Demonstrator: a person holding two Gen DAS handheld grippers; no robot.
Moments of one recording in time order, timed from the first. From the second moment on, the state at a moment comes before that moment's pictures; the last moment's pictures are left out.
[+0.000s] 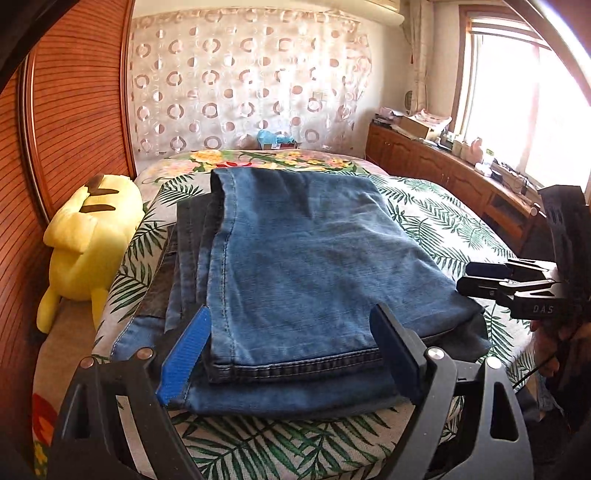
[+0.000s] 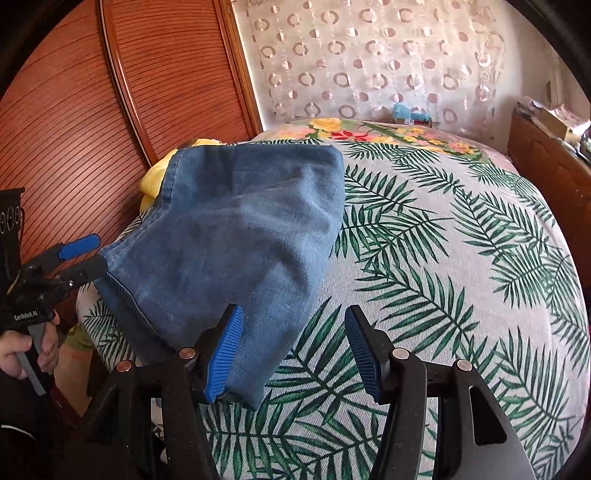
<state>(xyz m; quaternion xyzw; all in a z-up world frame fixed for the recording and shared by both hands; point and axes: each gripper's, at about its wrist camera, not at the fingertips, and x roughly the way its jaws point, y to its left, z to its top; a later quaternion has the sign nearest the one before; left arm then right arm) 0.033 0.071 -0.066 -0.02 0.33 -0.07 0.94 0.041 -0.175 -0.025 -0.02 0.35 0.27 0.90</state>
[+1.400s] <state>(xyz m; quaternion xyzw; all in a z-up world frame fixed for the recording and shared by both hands) 0.032 0.058 -0.095 0.00 0.36 -0.05 0.93 0.049 -0.137 -0.057 -0.03 0.35 0.28 0.89</state>
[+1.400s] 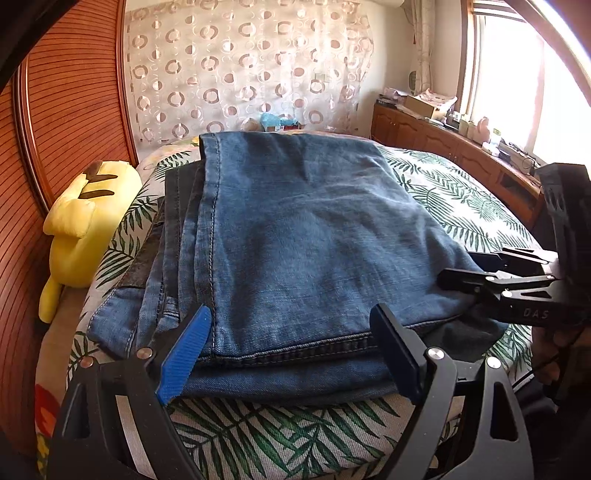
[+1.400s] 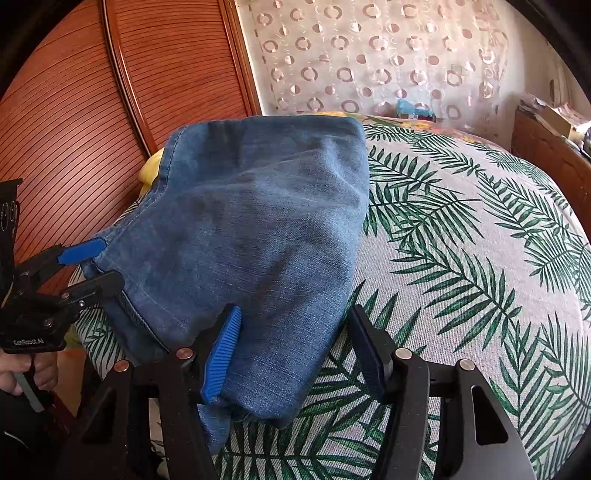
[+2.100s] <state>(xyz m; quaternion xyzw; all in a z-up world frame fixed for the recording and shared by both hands) 0.005 0.102 -0.059 -0.03 0.32 -0.02 0.95 0.033 -0.117 0.016 -0.03 0.26 0.36 0.90</state>
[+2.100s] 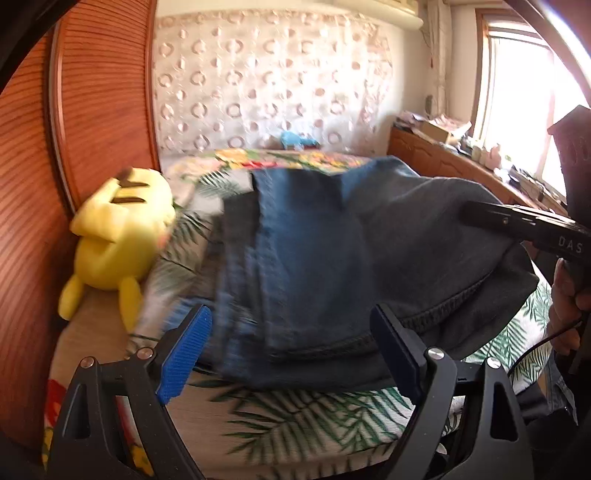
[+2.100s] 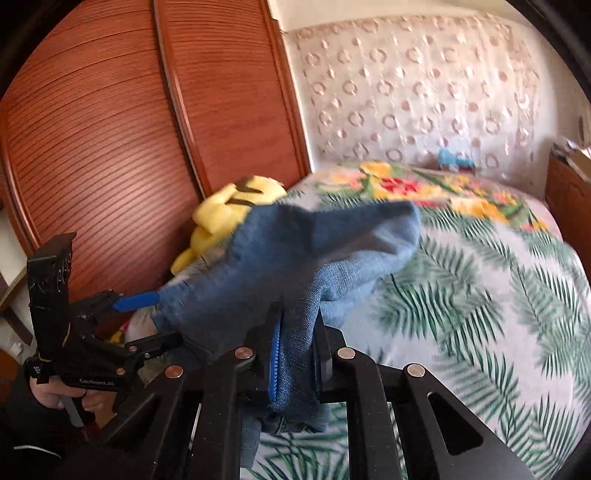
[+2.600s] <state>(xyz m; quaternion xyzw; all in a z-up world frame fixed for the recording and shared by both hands) -0.025 0.161 -0.021 -0.04 0.26 0.04 0.96 0.058 -0.034 0.027 -0.05 0.24 0.44 0.86</state>
